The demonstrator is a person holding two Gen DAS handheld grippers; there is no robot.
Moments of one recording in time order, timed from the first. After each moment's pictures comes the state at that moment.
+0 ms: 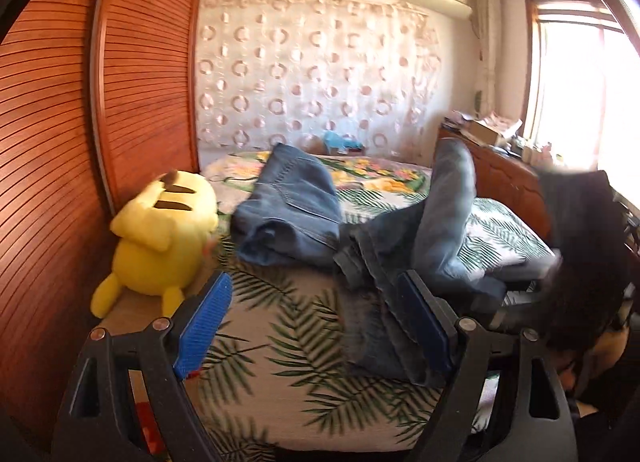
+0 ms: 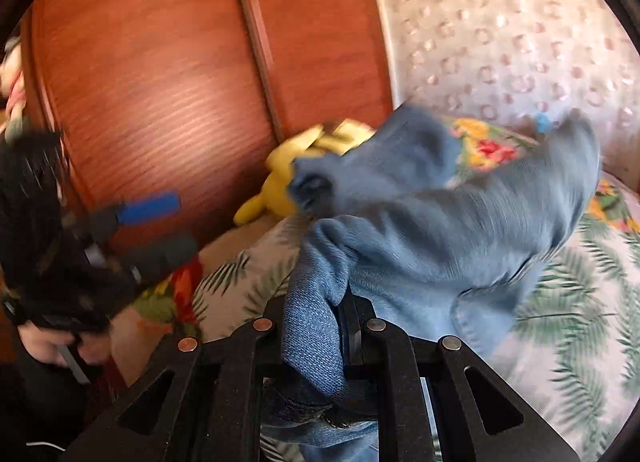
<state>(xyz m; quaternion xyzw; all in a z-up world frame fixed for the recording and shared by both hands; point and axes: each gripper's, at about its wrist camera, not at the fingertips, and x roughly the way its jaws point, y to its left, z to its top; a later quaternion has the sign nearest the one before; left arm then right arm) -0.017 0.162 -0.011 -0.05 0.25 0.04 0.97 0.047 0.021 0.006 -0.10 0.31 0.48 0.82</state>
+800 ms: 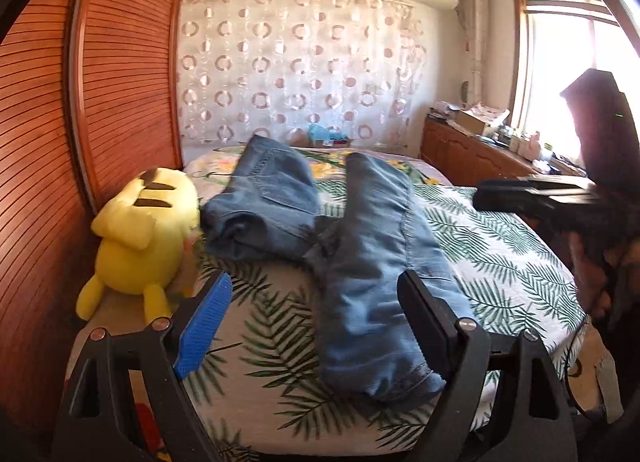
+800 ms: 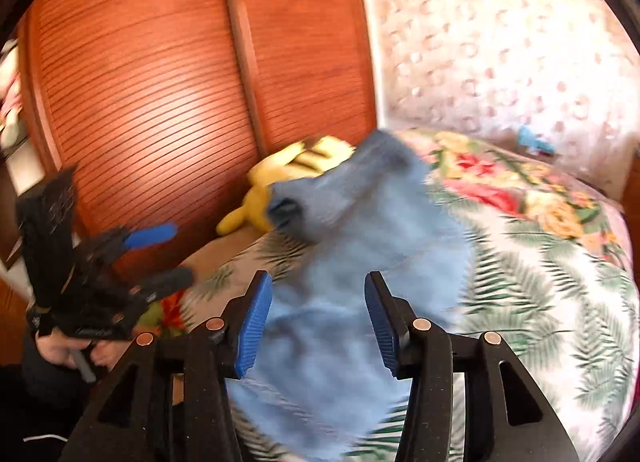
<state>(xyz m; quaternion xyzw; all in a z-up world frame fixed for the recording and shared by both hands) -0.002 0.135 -0.022 -0.04 0.26 0.00 0.96 0.049 -0.028 0.055 -0.10 0.26 0.41 0.87</state>
